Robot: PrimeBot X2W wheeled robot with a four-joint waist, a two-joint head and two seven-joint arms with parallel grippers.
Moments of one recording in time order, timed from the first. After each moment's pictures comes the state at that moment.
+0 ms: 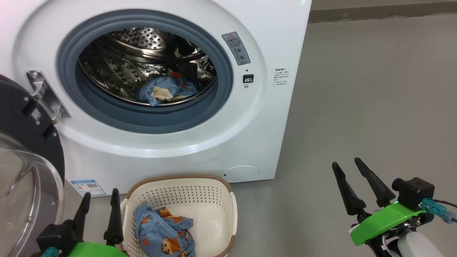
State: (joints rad) left arm -0.04 0.14 -0.11 0.18 -0.39 0.05 -0.25; right arm -0.19 -0.27 0.22 0.30 0.52 0.13 -0.25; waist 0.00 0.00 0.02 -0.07
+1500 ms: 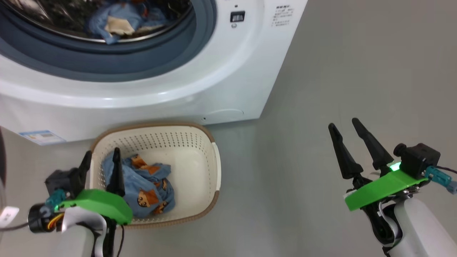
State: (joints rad) left arm -0.31 0.15 -0.17 0.37 -0.38 0.08 -0.18; right arm -0.32 -0.25 0.21 0.27 0.53 0.13 -0.25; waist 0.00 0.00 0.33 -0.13
